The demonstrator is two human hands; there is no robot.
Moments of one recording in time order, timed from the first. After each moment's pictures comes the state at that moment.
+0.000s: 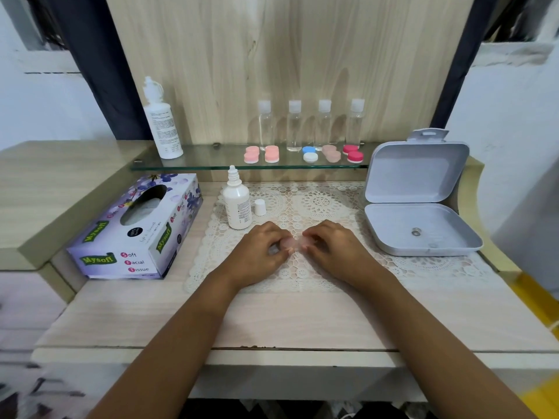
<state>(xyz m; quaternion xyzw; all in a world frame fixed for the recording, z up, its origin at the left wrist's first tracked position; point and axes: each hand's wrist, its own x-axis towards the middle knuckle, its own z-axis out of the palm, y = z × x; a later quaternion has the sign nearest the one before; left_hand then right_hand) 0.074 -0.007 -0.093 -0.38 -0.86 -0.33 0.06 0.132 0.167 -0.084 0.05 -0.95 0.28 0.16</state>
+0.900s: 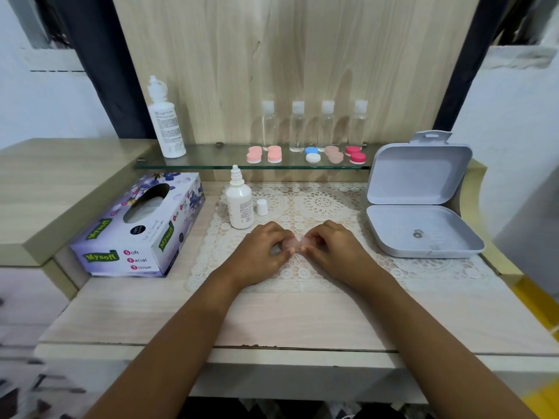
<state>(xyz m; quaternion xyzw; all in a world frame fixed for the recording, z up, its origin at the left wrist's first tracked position) 0.075 -0.005 -0.092 -0.38 -0.87 -0.32 0.06 0.134 0.162 -0.081 0.02 -0.94 0.30 0.14</state>
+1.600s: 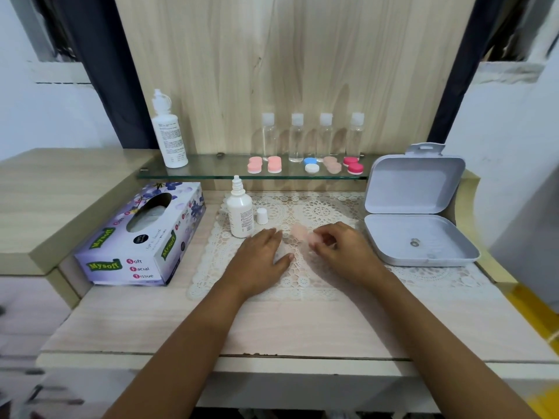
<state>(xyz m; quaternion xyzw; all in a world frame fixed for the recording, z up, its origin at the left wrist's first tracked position) 0.078 -0.005 -0.091 -0.31 -0.93 -0.19 0.06 0.133 0.175 -0.067 0.00 -0.94 0.30 0.17</state>
